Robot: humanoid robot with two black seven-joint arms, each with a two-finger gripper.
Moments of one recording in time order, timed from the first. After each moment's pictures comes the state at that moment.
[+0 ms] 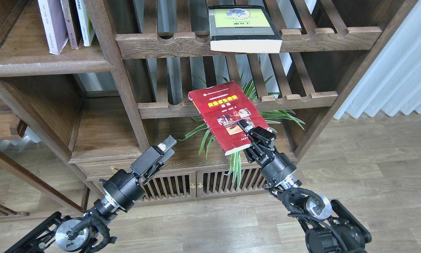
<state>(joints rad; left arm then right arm) -0.07 0.21 -0.91 -1.38 -0.14 -0.49 0.15 0.10 0.01 1.12 1.02 0.49 0.58 -0.49</state>
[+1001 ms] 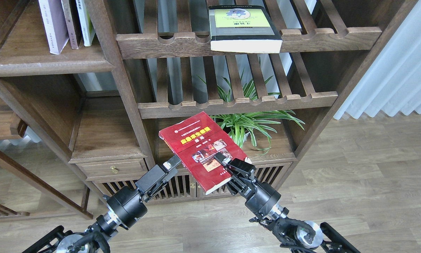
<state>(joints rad) -0.01 0.19 -0.86 -1.37 -0.15 -0.49 0.14 0.01 0.01 1.06 1.09 0.43 0.58 -0.49</state>
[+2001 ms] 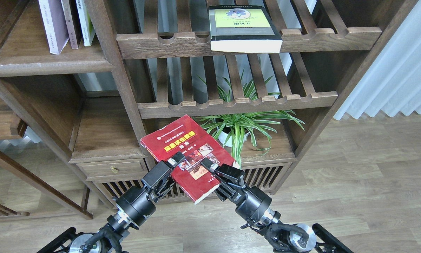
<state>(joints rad) -0.02 0.12 -0.87 -1.30 -0.21 -0.49 0.15 0.00 0.01 0.98 1.14 0.43 0.58 -0.49</state>
